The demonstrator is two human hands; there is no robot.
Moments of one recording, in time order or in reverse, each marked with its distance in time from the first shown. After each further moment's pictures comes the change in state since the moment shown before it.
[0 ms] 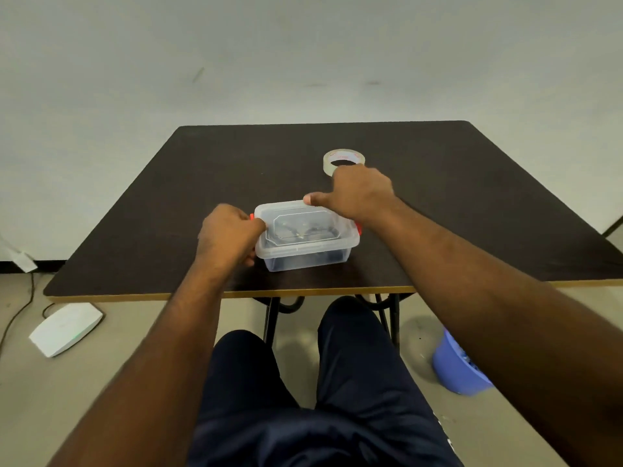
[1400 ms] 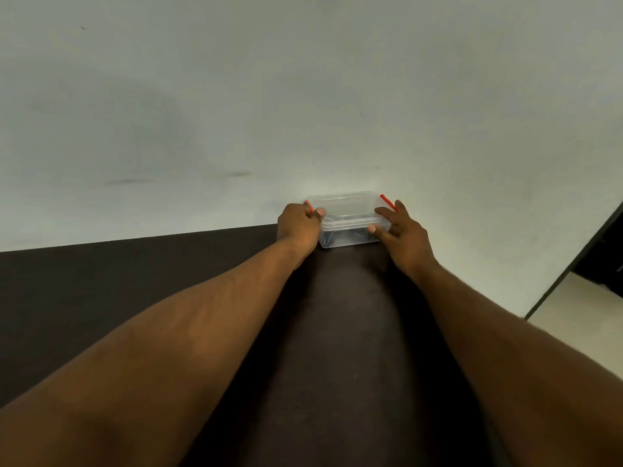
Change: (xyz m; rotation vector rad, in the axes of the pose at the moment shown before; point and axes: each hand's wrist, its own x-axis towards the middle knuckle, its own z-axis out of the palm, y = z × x) left_hand 0.344 0.295 0.399 -0.352 -0.253 0.269; right_hand 0.331 0.404 0.057 0.629 0.417 0.250
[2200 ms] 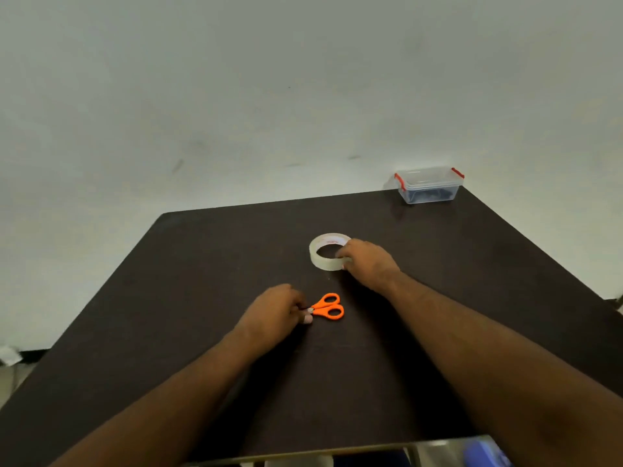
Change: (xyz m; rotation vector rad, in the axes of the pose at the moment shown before) left_hand -0.350 -0.057 -0.279 0.874 -0.362 0.109; right_hand -0.259 -0.204 0.069 -0.451 -0.576 -0.354
